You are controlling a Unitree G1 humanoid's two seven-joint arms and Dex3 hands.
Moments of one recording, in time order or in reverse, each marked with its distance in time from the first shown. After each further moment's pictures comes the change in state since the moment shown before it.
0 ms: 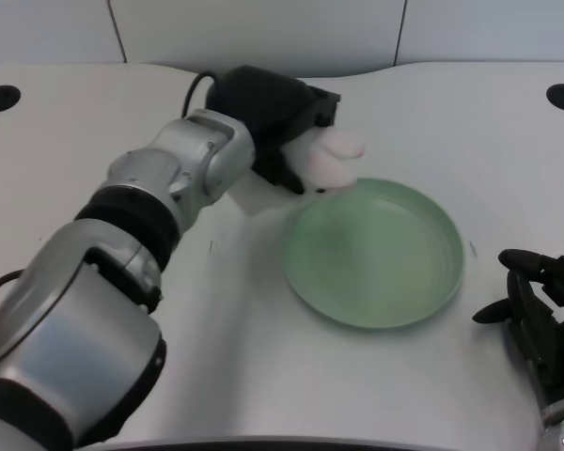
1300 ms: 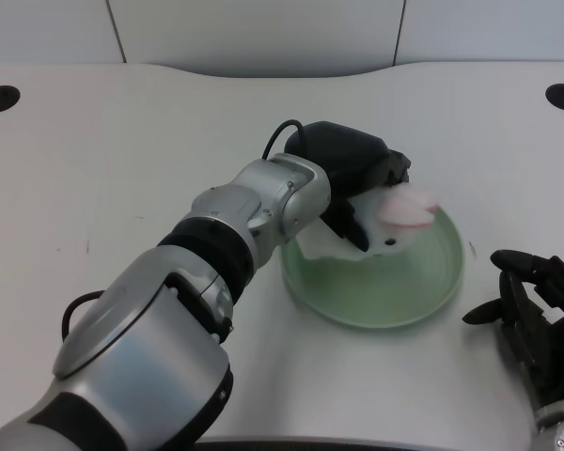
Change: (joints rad) left arm 0.014 -0.170 -0.018 0.063 -0.003 0.030 -0.073; right arm 0.000 0.020 -0.015 0.000 0.032 -0.015 0.057
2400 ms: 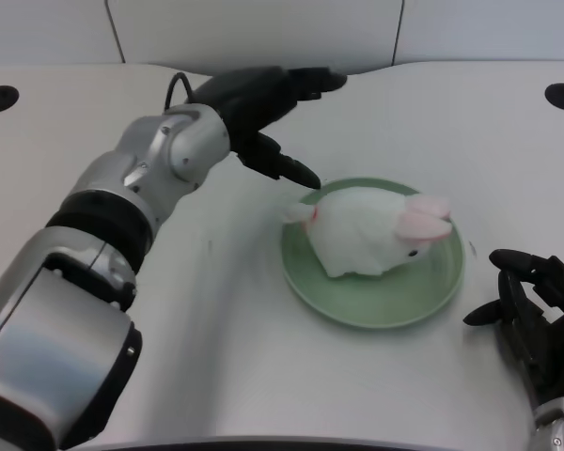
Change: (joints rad) left arm 0.035 0.242 0.217 -0.099 -0.229 -0.120 -0.143; right arm -0.001 -0.004 0.028 -0.001 -0.027 0.012 -0.069
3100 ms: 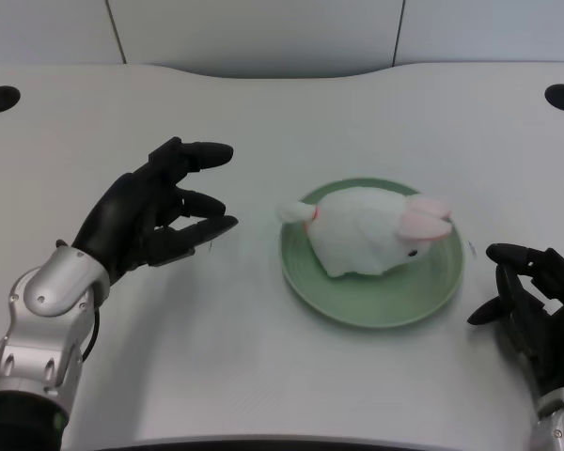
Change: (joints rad) left arm 0.672 0.068 0.399 -0.668 -0.628 0.260 -0.296; right arm -0.013 -0.025 0.040 0.001 -0.038 0.022 -0.064
